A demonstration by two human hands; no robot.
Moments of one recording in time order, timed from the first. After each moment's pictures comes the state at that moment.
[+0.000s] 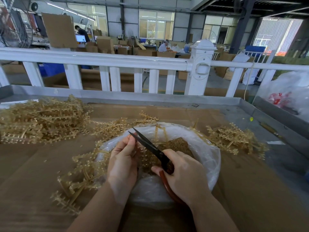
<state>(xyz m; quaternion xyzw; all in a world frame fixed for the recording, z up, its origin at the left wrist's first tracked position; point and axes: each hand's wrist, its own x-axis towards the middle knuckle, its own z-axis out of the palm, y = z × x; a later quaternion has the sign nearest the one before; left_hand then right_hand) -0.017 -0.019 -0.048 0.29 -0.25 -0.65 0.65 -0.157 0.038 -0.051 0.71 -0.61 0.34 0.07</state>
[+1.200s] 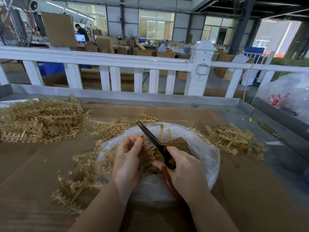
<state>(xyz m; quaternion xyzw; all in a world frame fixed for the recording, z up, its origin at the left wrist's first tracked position) -0.020 -0.021 -0.056 0.33 -0.35 -0.62 0.62 -0.155 0.036 -0.050 0.71 -0.60 0.38 0.05</state>
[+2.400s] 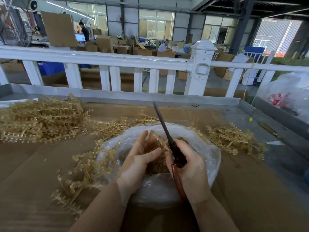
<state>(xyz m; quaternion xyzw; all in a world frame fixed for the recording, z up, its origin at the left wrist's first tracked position) -0.022 -0.020 -0.060 0.30 -0.46 -0.68 0.50 -0.157 0.033 -0.045 0.68 -0.43 0.59 -0.07</state>
